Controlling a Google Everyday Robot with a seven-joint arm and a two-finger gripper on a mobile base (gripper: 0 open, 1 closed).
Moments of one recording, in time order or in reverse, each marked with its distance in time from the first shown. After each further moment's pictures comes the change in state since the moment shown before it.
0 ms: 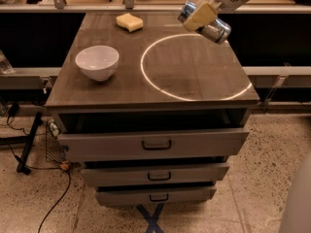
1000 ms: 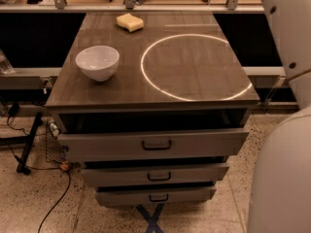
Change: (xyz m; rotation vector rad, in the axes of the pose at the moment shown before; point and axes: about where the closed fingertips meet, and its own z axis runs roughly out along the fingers) arm -0.218 0.045 0.027 -0.077 -0.520 -0.125
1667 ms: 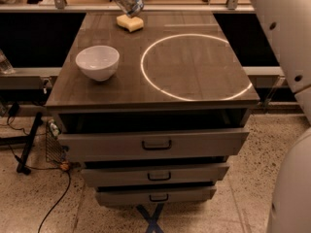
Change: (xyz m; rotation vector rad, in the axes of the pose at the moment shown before) arm 0.014 0.017 0.017 -0.013 -0.062 0.070
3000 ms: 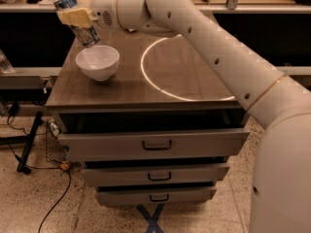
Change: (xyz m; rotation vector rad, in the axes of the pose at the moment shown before) arm 0.044 0.033 0.126 -0.048 -0.182 0.167
